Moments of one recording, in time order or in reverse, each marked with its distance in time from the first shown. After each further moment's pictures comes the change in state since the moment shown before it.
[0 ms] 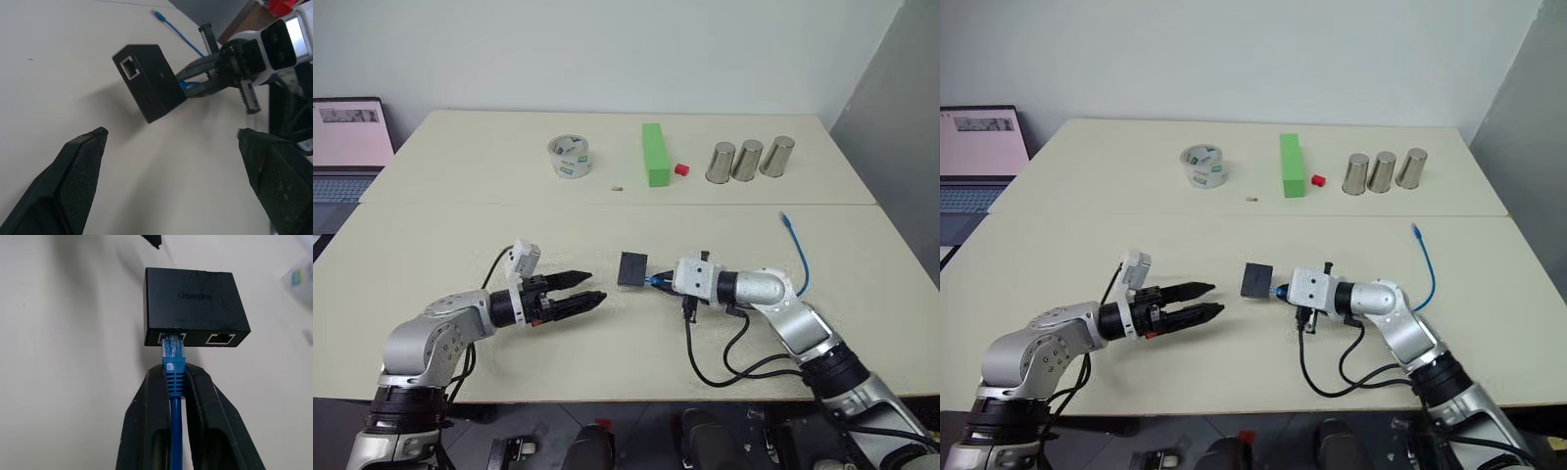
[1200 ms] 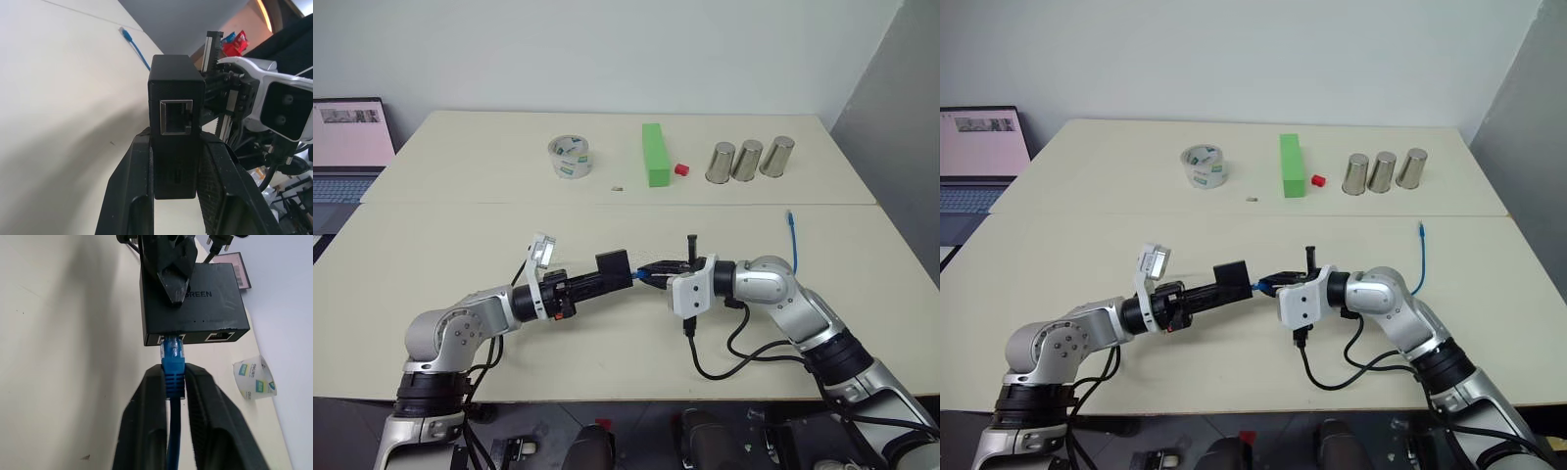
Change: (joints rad) left arm -0.093 -0.101 -0.002 0.063 -0.112 0.145 0.083; right arm -0.052 0.007 0.013 -0.023 -0.109 -0.261 -0.009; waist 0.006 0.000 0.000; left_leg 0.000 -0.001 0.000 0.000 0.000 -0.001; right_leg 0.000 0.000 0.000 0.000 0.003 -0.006
